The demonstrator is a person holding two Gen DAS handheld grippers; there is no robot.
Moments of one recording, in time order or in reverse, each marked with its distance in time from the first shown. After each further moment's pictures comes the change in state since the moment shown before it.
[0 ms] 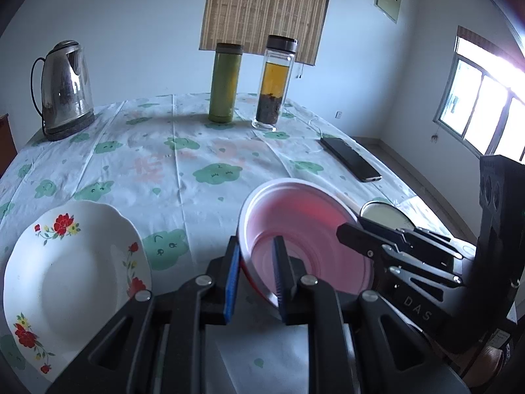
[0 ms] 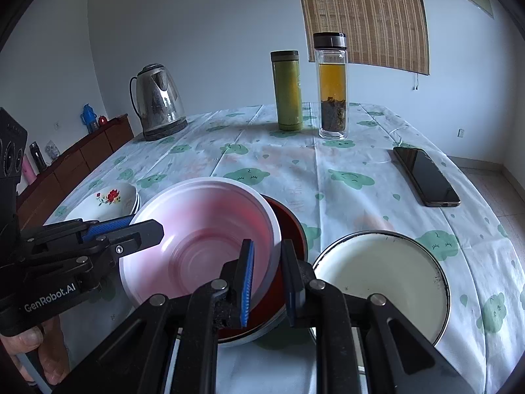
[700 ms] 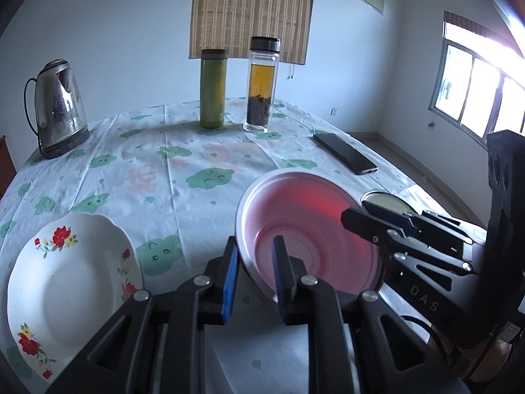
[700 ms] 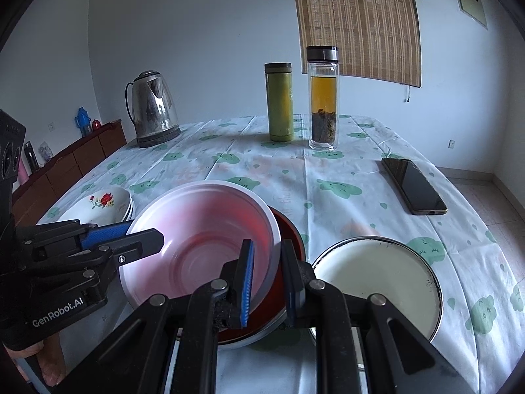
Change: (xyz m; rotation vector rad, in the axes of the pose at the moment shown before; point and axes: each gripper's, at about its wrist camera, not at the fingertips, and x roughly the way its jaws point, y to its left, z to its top) left arm 0.000 -0.013 -0.003 0.079 -0.019 0.003; right arm -0.012 0.000 -0.002 -0.018 -0.058 -0.057
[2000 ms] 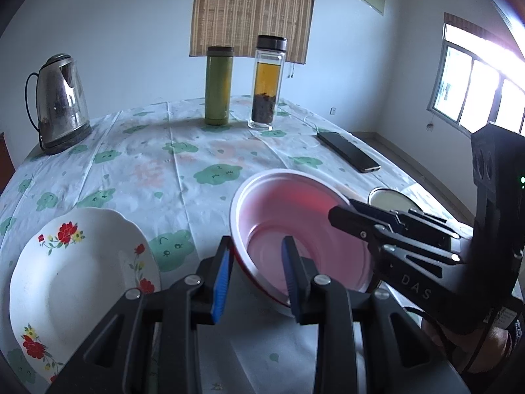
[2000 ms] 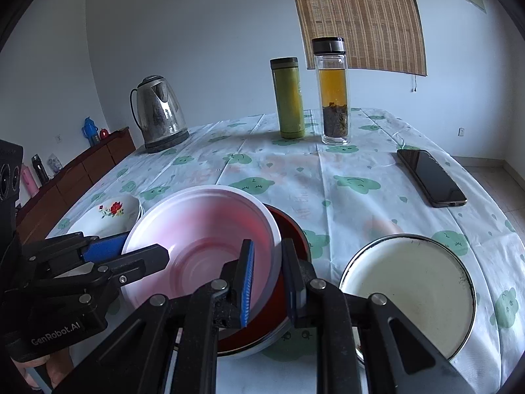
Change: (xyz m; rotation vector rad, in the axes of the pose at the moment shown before) left arm -0.004 0.017 -0.003 -0.017 0.010 -0.006; right arm 0.017 0.007 0.001 0.047 0.012 0.071
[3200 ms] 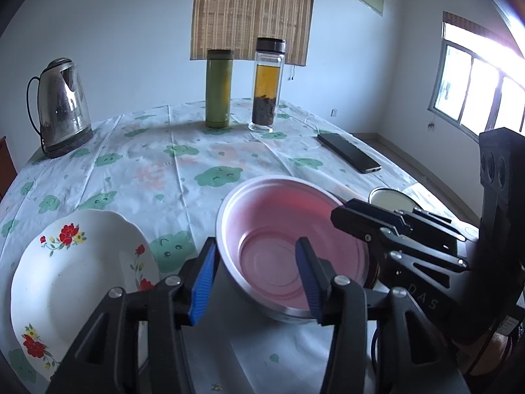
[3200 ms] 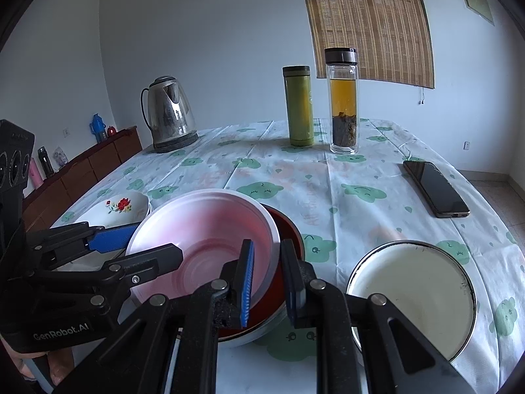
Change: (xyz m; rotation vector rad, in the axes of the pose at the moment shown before) left arm -0.001 -0.004 -0.002 0.012 -0.013 0.005; right arm -0.007 0.005 -0.004 -0.044 -0.042 0.013
